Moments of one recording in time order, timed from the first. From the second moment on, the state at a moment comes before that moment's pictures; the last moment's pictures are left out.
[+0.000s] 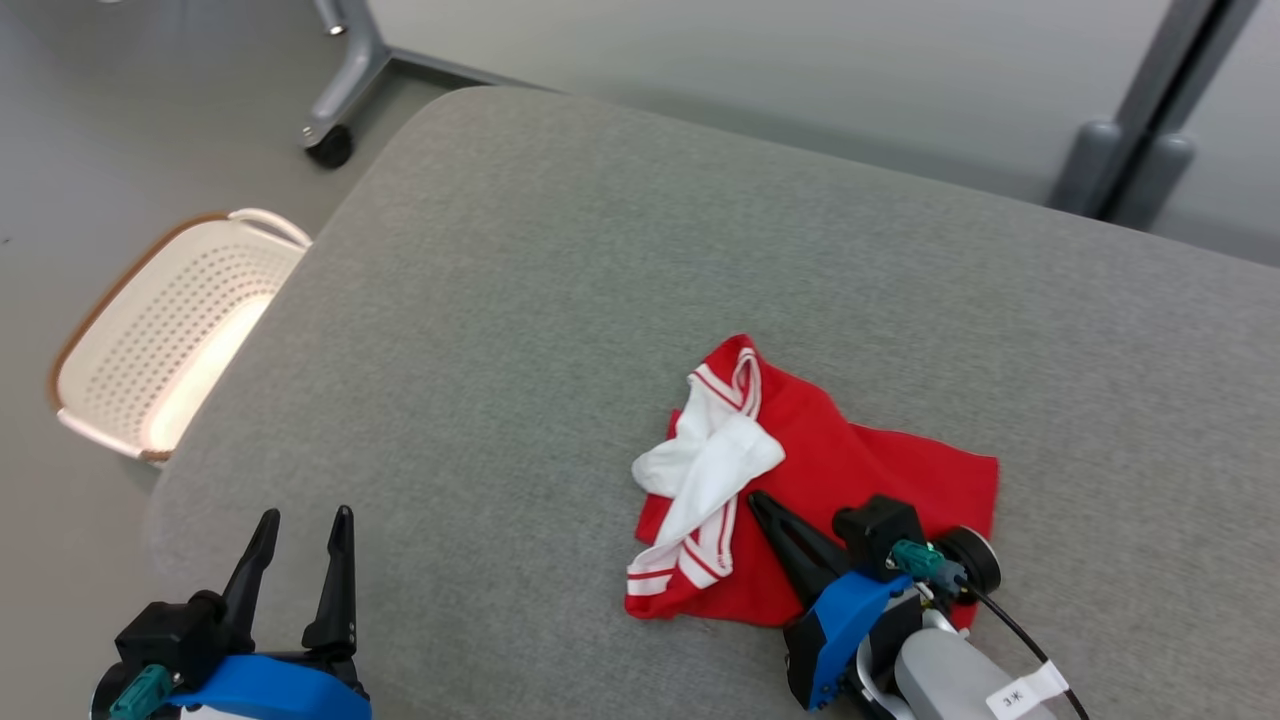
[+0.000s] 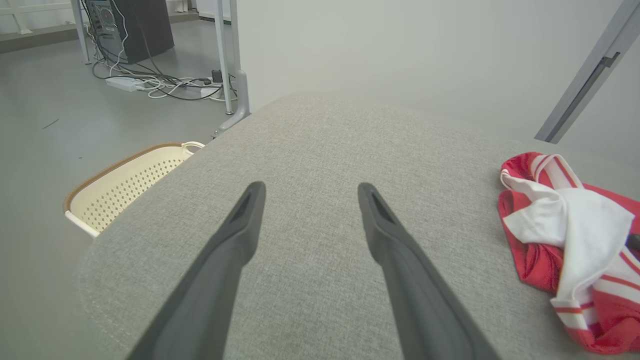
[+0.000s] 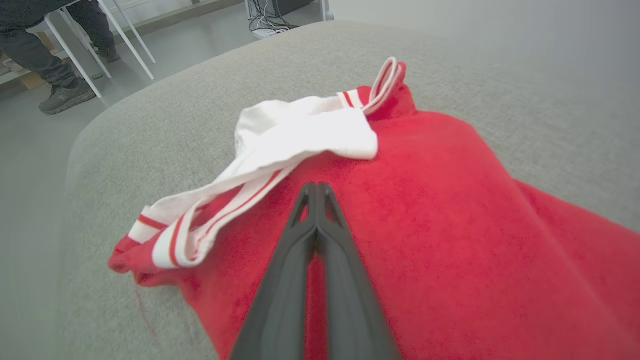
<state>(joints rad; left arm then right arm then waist) -0.04 0.25 -0.15 0.34 -0.43 -0.13 -0.26 -0.42 -0.05 0.49 0.75 0.24 0.13 -0.26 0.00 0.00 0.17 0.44</state>
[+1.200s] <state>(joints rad) -0.04 0.25 -0.10 0.29 -0.39 -0.13 -0.26 -0.31 -0.05 0.16 0.52 0.17 0.13 -0.26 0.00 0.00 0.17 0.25</state>
